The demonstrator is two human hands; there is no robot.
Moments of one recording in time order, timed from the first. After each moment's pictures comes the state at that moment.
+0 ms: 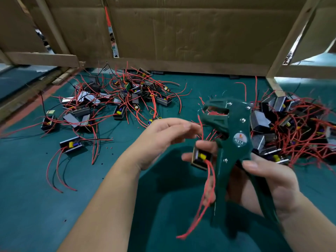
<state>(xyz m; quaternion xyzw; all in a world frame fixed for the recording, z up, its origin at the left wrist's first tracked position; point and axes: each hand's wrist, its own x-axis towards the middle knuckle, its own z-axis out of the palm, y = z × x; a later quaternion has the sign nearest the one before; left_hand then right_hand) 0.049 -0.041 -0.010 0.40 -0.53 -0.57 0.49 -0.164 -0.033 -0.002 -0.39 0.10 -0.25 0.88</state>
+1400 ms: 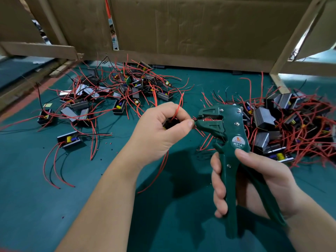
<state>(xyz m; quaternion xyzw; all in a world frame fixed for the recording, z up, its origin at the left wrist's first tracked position) 0.046 -0.033 0.004 0.46 -0.62 -0.34 0.54 -0.166 -0.037 -0.009 -0.39 0.17 -0.18 0.89</state>
